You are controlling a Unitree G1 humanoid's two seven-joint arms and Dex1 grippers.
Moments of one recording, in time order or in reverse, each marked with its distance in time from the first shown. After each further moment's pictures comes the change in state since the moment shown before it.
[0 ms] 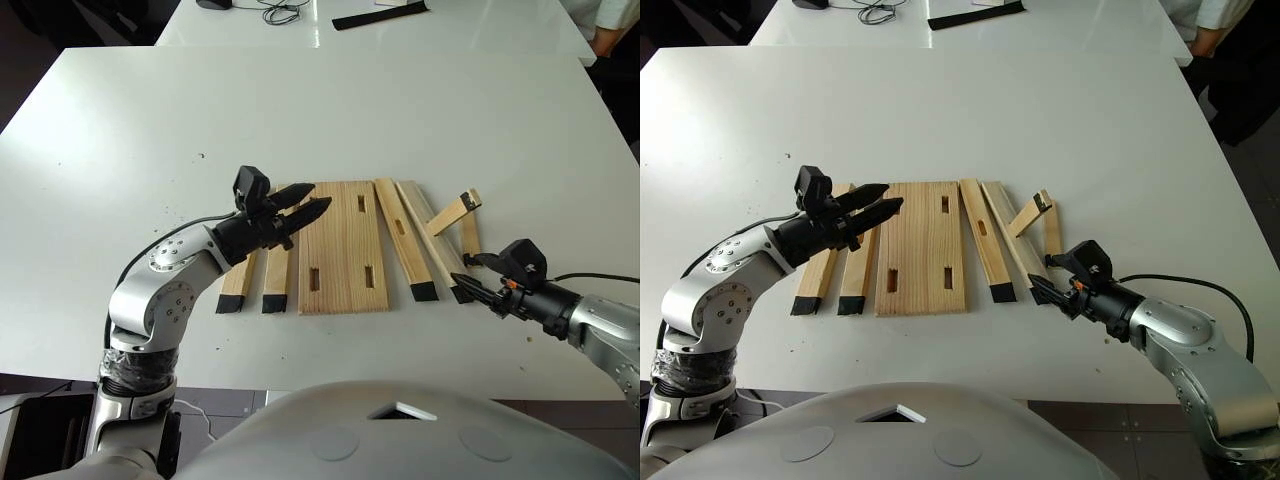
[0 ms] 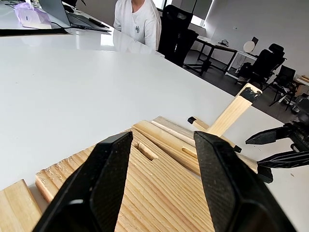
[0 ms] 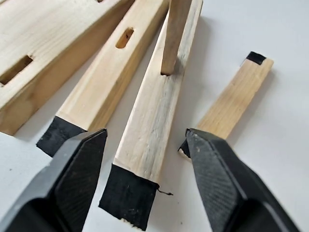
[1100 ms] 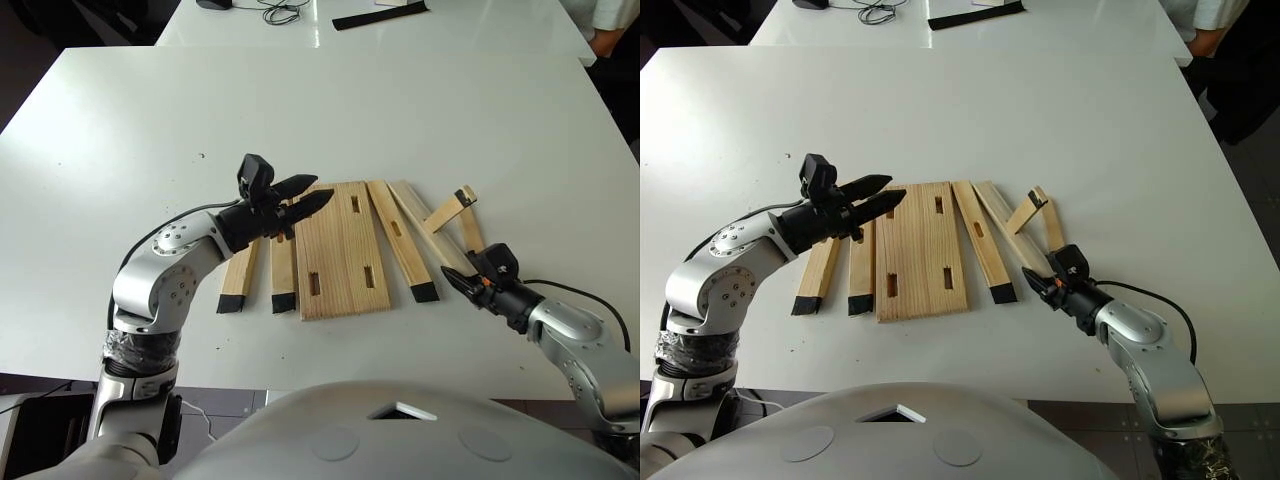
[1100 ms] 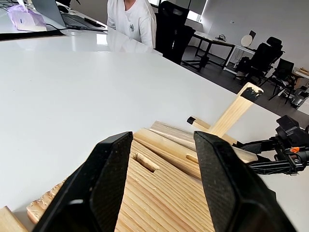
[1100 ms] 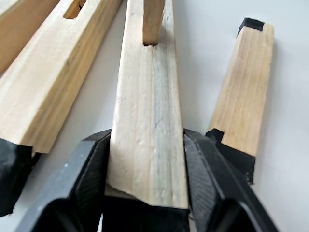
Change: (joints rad) left arm -0.086 0.013 -0.024 0.068 0.024 0.001 -0.025; right arm -0.047 0.177 0.127 0.175 -0.152 -0.143 -0.069
